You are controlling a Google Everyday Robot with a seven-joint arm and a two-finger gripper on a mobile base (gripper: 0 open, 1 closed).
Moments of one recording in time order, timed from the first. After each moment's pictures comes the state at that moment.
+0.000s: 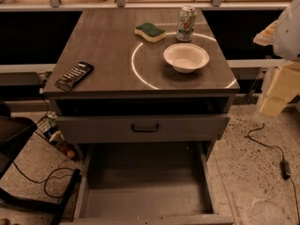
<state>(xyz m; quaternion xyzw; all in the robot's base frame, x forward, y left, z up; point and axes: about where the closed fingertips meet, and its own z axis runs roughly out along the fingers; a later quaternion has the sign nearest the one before) 0.438 -0.216 0.979 -0.60 0.78 -0.04 0.16</state>
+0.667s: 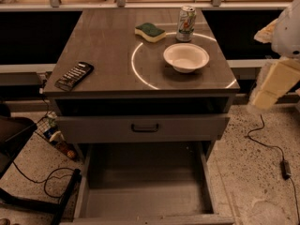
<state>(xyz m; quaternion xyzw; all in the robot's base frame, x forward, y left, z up) 0.456 -0.220 0.976 -0.58 0.79 -0.03 0.20</state>
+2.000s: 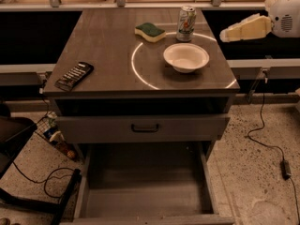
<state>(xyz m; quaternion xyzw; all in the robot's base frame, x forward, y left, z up) 0.648 -0.258 1.005 -0.32 0.77 0.11 0.54</state>
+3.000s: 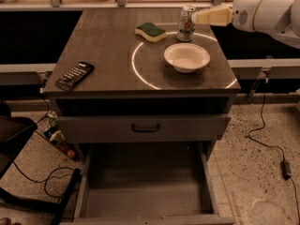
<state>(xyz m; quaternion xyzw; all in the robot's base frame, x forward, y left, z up) 0.748 -0.214 0.997 -0.25 0.72 0.18 0.62</state>
